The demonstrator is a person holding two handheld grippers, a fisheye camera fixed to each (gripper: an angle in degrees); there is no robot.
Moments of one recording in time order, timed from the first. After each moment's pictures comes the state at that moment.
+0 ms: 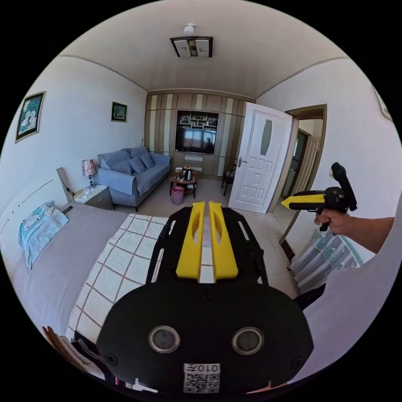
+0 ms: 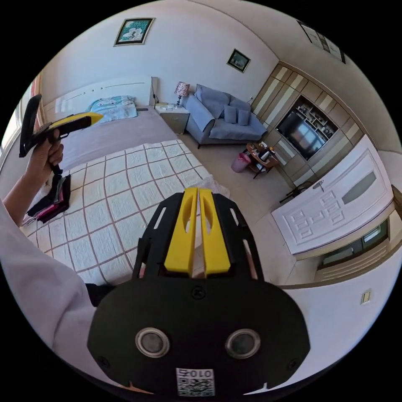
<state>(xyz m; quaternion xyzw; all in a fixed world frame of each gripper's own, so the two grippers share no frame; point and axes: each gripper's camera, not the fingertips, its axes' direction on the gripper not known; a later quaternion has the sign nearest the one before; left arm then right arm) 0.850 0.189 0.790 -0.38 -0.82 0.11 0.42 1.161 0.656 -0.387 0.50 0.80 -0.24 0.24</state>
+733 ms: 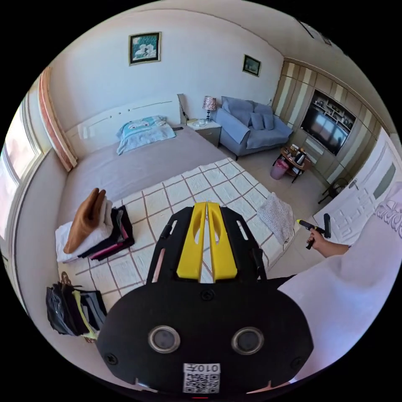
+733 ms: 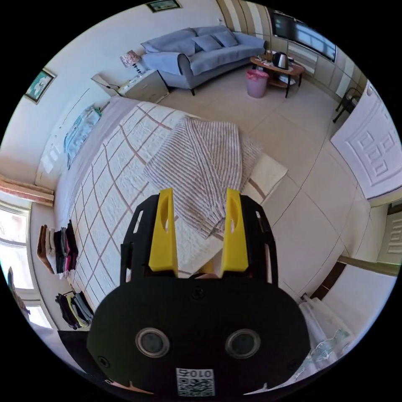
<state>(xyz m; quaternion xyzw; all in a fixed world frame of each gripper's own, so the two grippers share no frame) 0.720 0.220 0.766 0.10 -0.89 0.21 0.39 1.066 0.296 -0.679 0.26 0.40 -0.34 0.81</state>
